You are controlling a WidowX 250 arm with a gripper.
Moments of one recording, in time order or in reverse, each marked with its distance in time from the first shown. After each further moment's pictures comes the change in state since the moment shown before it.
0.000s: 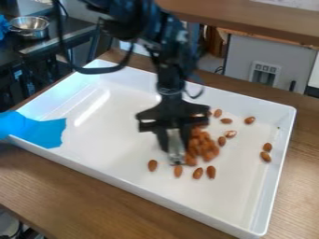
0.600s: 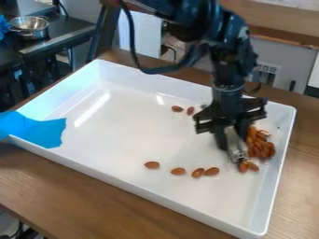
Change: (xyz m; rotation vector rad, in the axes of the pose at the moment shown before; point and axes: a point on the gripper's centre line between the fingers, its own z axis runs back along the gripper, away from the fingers) arm 0.004 -0.078 -0.006 -0.091 0.004 0.103
